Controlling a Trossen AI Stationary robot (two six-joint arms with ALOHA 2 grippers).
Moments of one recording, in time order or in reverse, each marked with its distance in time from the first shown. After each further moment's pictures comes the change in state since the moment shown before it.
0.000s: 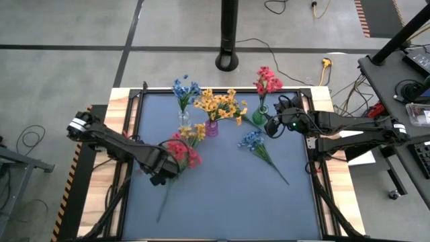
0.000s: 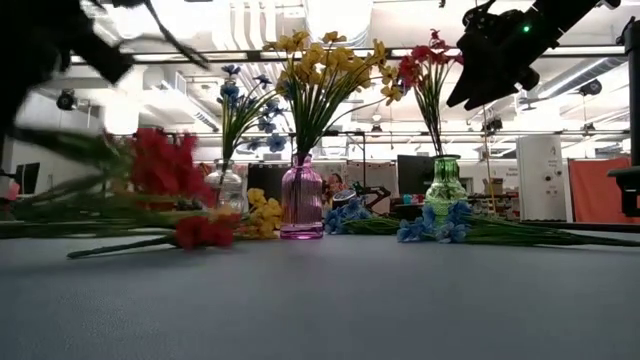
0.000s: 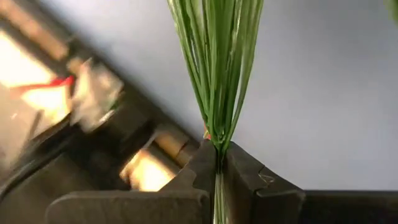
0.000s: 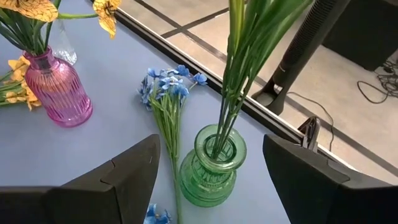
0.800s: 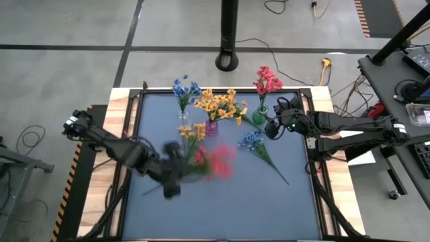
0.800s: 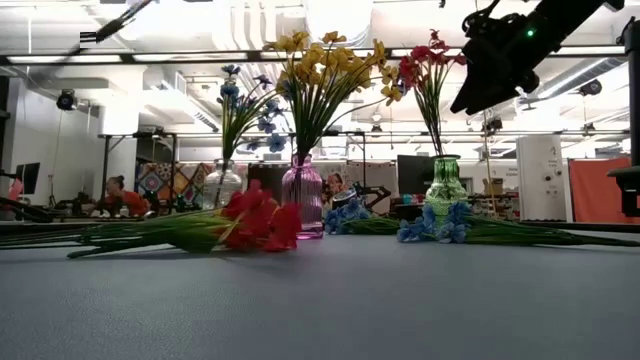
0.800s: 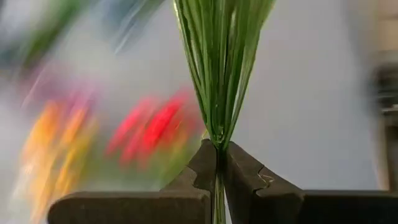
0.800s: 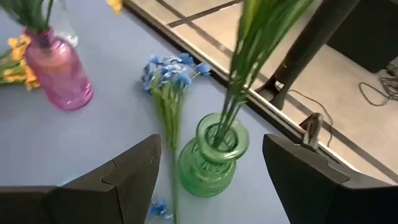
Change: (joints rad) left arm -0.115 -0.059 0.276 0.580 -0.379 0.630; right arm 0.009 -0.002 -0.014 -0.022 -0.027 -0.031
